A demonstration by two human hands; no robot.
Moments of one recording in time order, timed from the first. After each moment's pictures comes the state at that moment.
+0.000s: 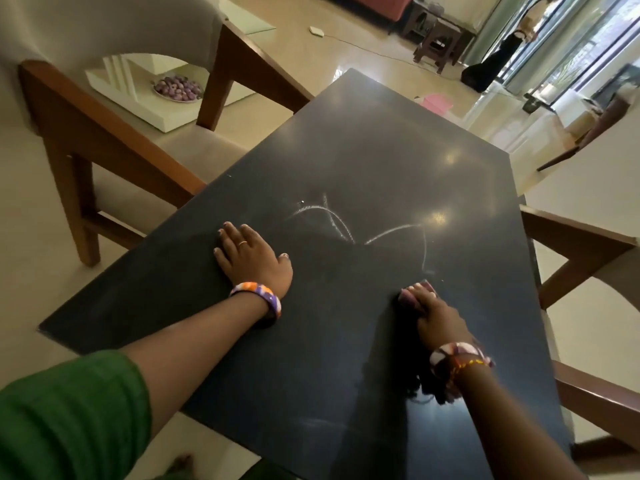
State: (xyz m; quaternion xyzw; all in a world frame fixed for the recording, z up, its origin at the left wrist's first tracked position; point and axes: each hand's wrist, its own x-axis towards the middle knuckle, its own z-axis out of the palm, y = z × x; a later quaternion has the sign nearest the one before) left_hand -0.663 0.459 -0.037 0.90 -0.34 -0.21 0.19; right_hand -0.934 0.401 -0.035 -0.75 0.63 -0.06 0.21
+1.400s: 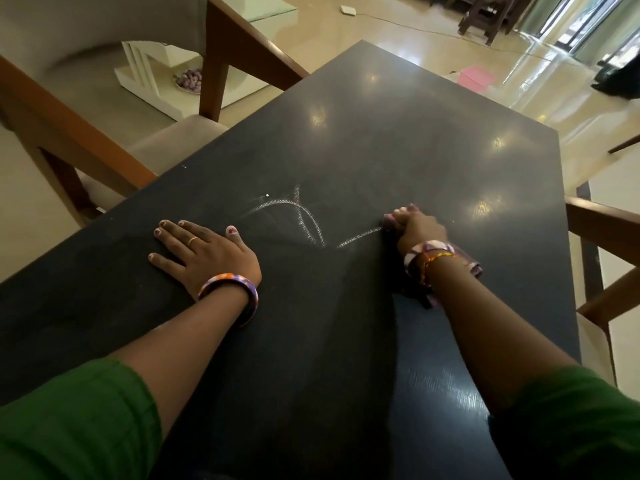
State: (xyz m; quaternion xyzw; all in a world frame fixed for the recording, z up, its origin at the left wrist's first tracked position) left_hand -0.696 0.400 -0.061 0.98 -0.16 -0.08 0.10; right_hand -0.891 0.233 -0.022 -0.83 0.54 -0.02 0.14
